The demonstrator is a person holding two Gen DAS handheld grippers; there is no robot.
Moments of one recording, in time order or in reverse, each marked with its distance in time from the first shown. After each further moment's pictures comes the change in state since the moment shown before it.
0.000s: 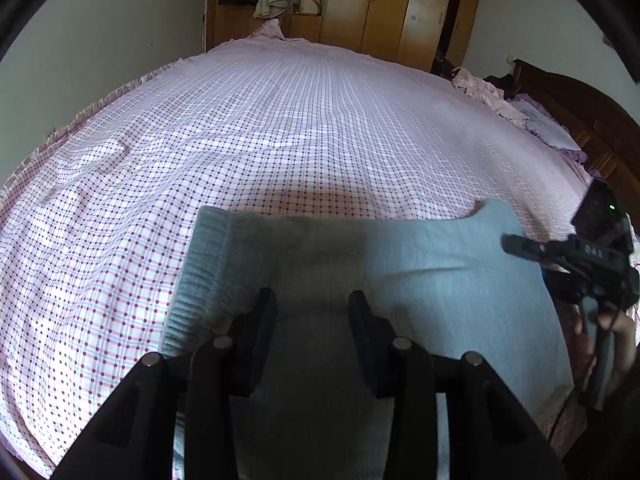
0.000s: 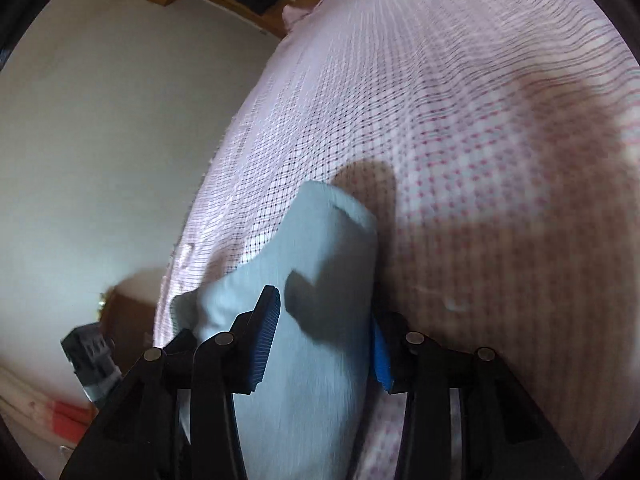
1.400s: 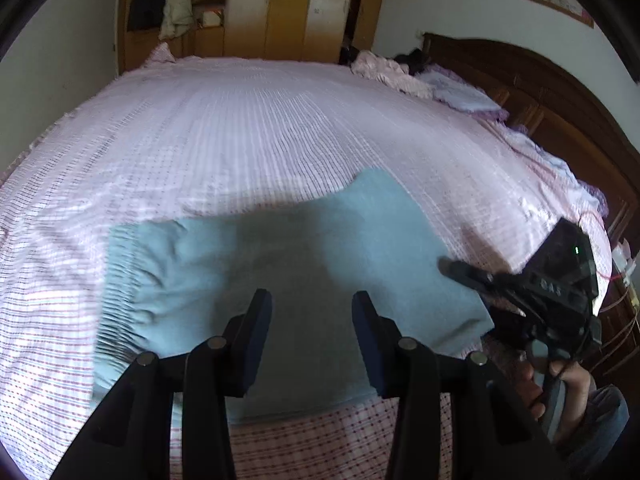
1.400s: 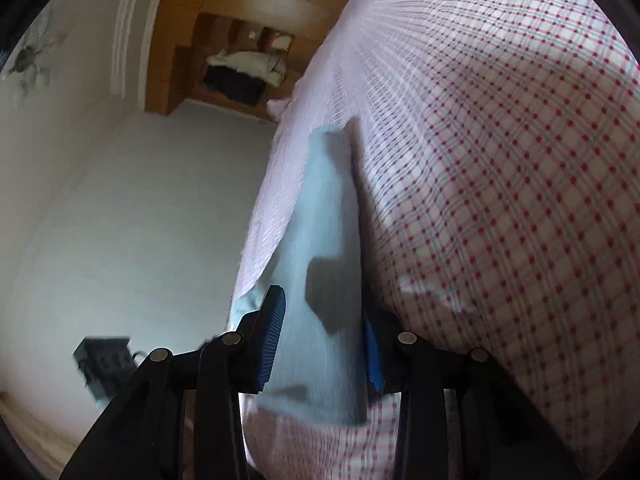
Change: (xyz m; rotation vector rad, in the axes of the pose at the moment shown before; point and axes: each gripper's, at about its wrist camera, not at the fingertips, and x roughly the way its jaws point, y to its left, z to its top) left arm -0.006 -0.192 0.005 0.213 0.003 -0.214; right arm -0.178 -0.105 -0.068 0.246 -0.334 0.110
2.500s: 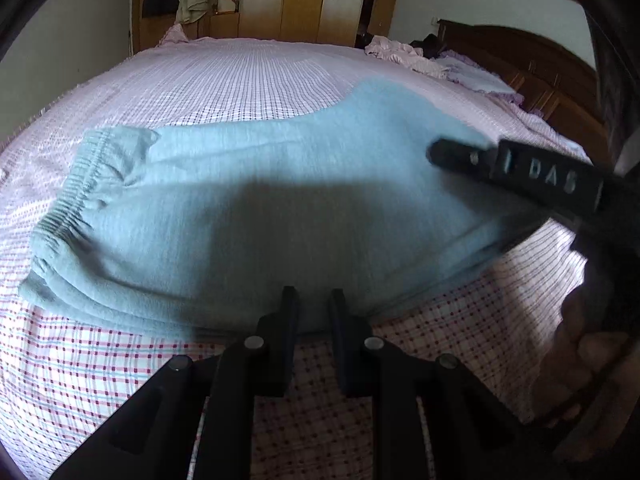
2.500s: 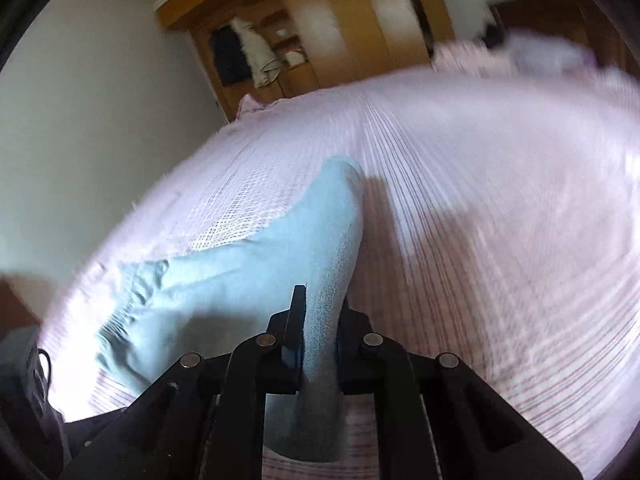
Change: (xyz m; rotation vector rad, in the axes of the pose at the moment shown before) left arm 0.028 -0.029 -0.071 -0.055 0.020 0.048; right arm 0.034 0.153 -0.064 -0.700 -0.134 -0.577
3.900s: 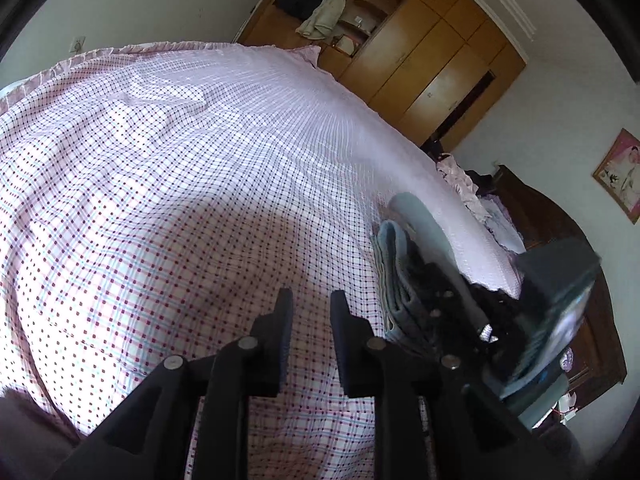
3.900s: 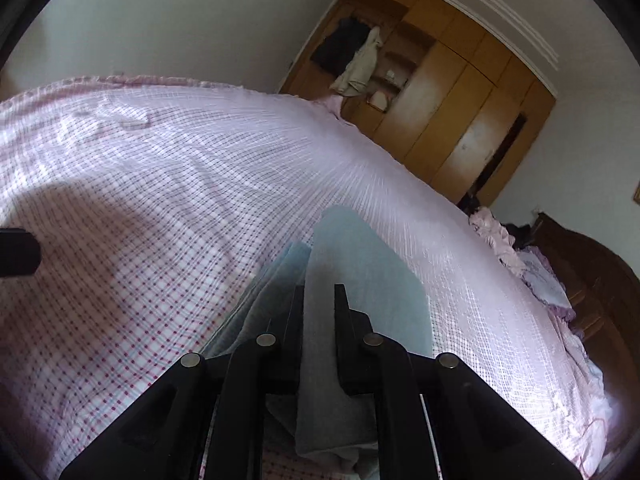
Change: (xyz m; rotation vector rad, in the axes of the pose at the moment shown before) left arm -0.130 0.283 -0.030 -0.511 -0.177 -0.097; right arm 0.065 0.280 -0.061 -0.733 -0.039 -0.273
